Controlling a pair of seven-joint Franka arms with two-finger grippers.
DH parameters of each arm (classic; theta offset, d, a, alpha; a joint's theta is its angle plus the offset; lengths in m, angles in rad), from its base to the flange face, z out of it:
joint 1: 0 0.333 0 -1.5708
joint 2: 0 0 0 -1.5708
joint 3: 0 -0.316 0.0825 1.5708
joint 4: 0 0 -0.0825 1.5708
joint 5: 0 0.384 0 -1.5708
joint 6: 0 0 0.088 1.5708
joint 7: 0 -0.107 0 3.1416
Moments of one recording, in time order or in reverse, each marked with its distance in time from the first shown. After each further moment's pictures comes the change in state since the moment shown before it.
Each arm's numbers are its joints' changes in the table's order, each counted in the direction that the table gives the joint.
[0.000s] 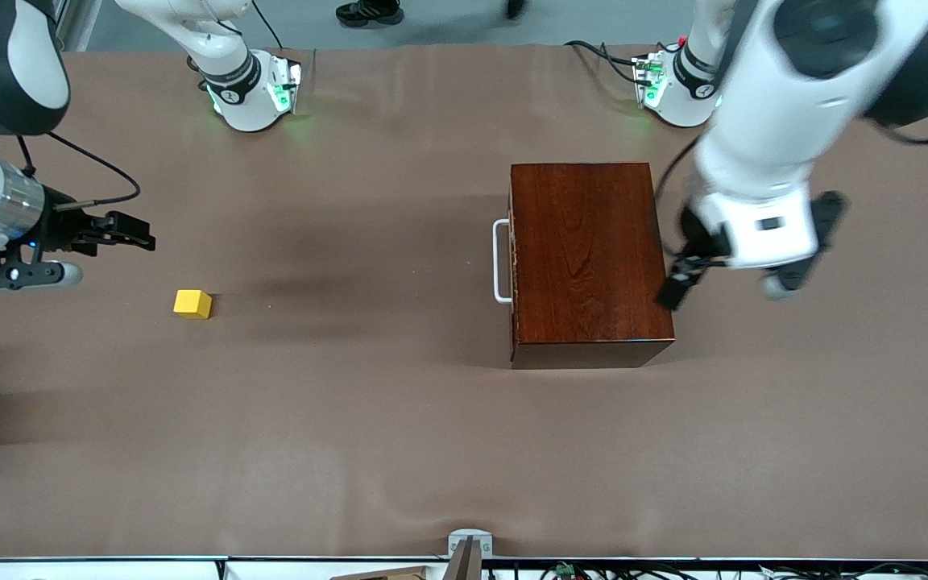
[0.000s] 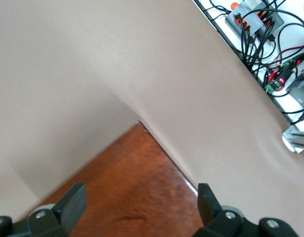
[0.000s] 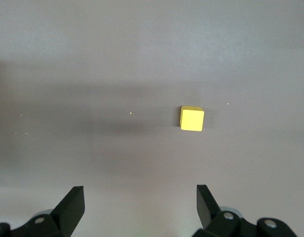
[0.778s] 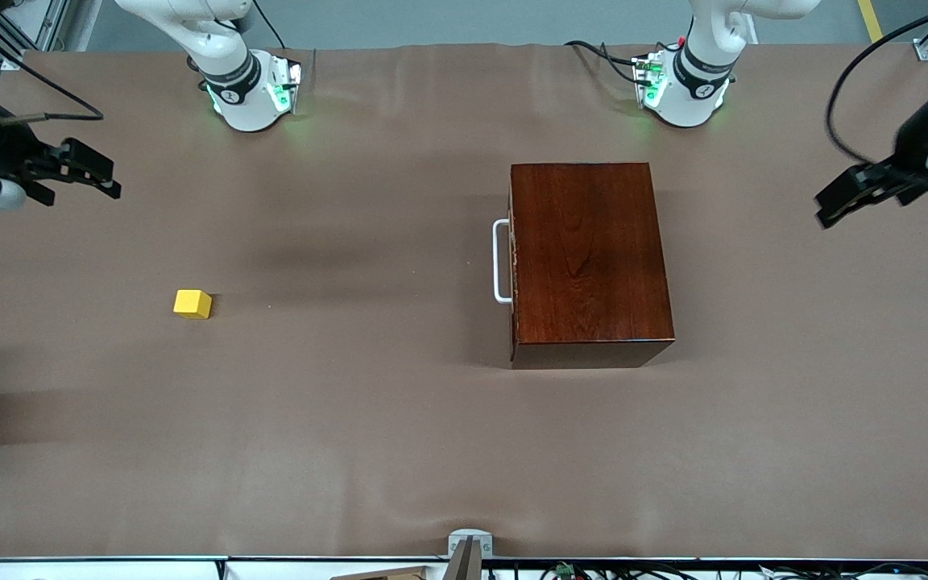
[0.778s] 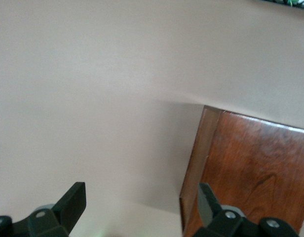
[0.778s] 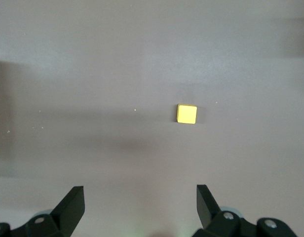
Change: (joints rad) left arm 0.298 -0.187 0.082 0.061 0.000 0.189 -0.871; right arm 0.000 -0.166 -0.002 -0.013 0.000 0.088 0.000
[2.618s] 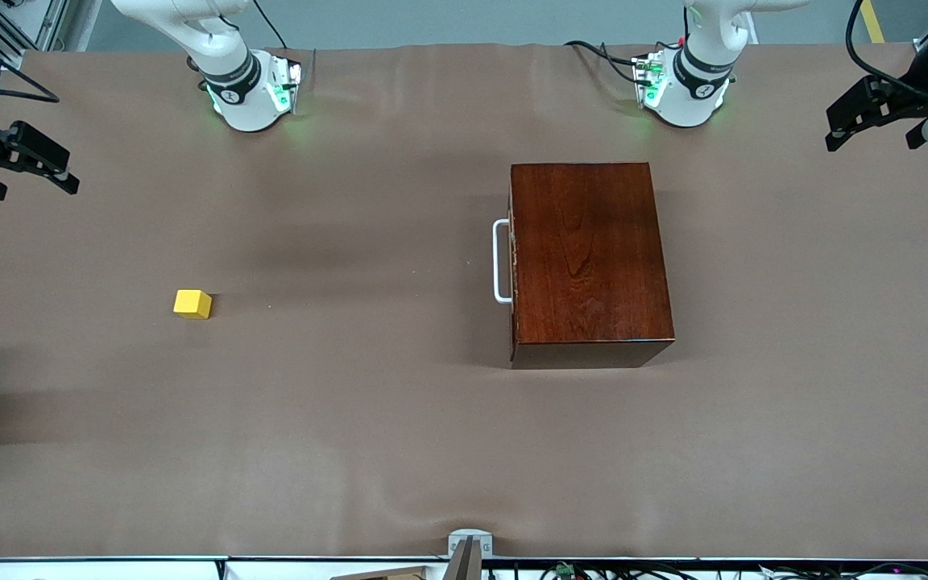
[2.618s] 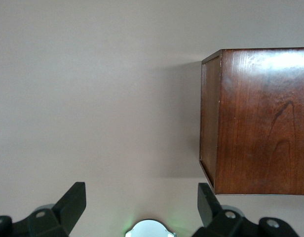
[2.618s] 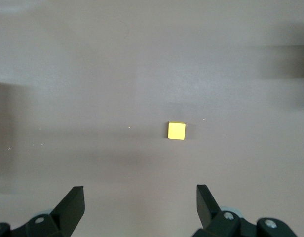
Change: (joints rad) left arm 0.252 -0.245 0.221 0.296 -0.041 -0.023 -0.245; right arm 0.142 0.013 0.161 -0.093 -0.026 -0.004 0.007
